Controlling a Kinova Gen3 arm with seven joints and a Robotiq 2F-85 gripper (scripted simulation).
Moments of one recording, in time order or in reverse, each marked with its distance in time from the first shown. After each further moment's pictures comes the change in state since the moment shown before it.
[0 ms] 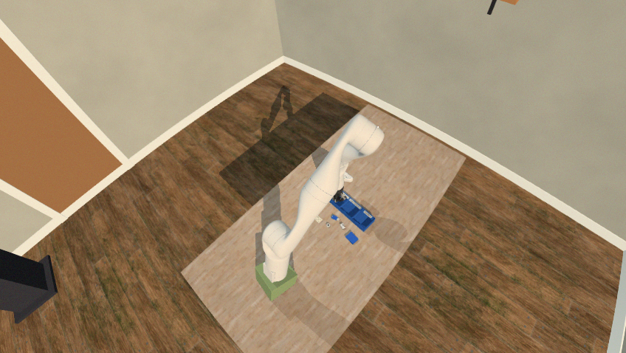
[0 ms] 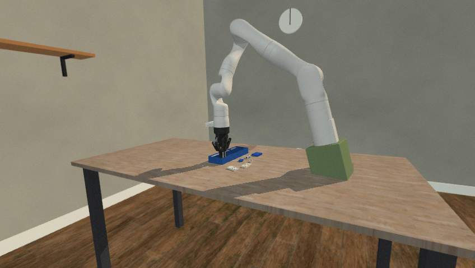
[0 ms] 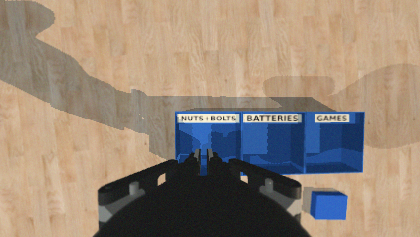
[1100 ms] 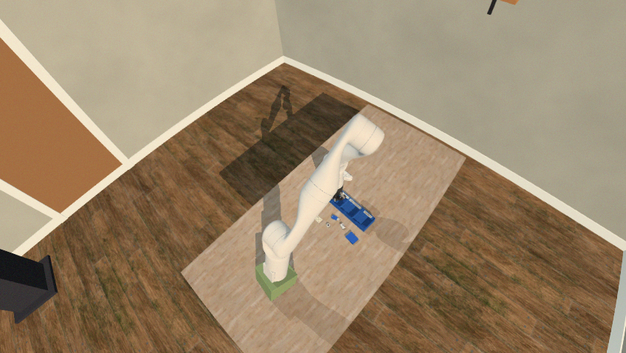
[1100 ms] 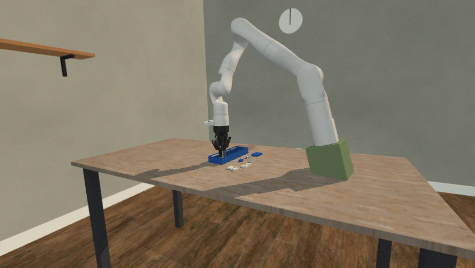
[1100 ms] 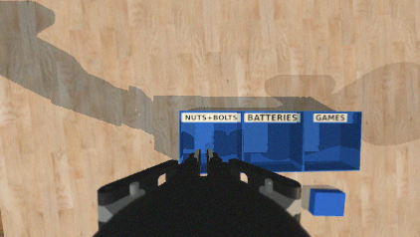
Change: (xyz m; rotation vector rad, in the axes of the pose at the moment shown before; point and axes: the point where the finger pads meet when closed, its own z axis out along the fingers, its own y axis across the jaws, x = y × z) arm -0.001 -0.004 -0.007 0.005 -0.002 -0.002
